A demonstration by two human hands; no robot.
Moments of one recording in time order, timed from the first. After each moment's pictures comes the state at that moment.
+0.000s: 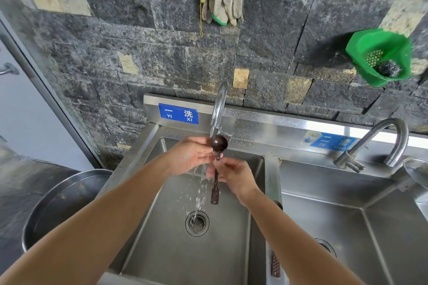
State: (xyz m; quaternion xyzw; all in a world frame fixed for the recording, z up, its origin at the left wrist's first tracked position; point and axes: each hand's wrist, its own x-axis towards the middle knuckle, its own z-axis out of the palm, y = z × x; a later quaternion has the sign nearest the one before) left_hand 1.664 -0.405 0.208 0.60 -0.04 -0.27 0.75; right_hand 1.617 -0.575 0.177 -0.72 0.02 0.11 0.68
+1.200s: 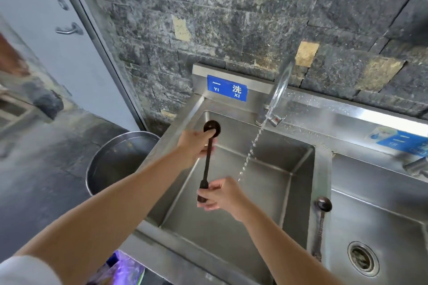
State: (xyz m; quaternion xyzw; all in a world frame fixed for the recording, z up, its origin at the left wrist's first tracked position) left_hand 1.637 -0.314 0.159 0.65 0.29 -0.06 0.70; right_hand 1.572 -0.454 0.099 -0.69 0.00 0.40 0.61
